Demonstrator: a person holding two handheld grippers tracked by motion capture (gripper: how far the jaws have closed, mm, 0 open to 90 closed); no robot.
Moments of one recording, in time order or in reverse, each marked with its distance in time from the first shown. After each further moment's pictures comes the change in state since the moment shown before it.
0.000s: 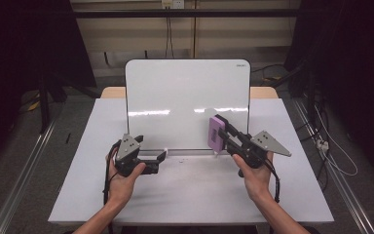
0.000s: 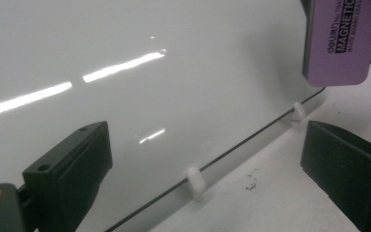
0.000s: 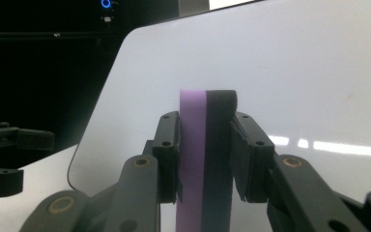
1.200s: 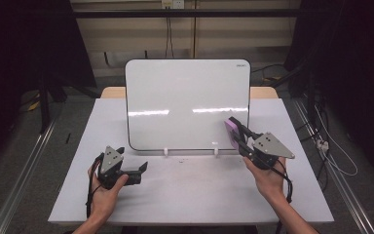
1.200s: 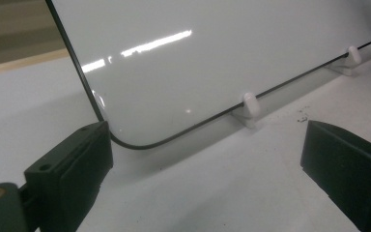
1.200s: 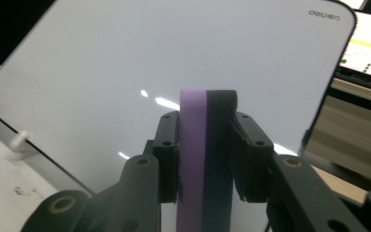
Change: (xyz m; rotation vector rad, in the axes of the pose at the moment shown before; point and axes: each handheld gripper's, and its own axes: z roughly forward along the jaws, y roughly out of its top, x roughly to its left) left arm 0.023 -0.042 -0.029 0.071 0.101 -0.012; right arm -0.015 0.008 -0.019 0.149 -0.147 -0.346
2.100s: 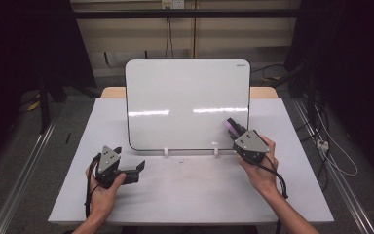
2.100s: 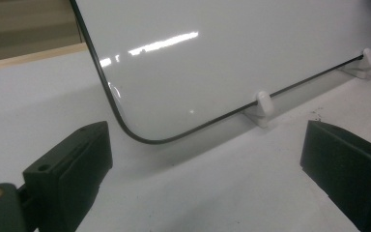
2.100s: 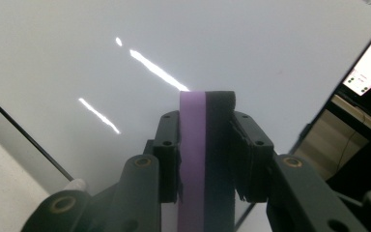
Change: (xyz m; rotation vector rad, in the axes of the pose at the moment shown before) left arm 0.006 -0.004 -0.001 -0.011 0.029 -0.012; right arm 0.010 -0.006 0.030 0.164 -0.071 -0.255
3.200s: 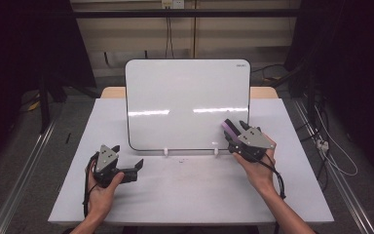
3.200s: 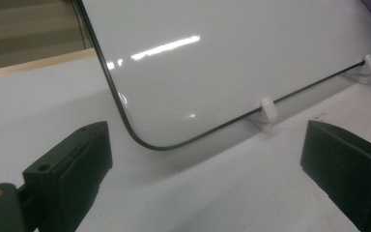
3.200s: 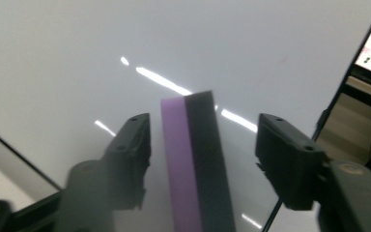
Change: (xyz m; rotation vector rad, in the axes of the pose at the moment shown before) left arm 0.002 0.004 -0.002 -0.016 0.004 0.013; right arm -0.003 -0.008 0.009 -0.046 0.013 0.168
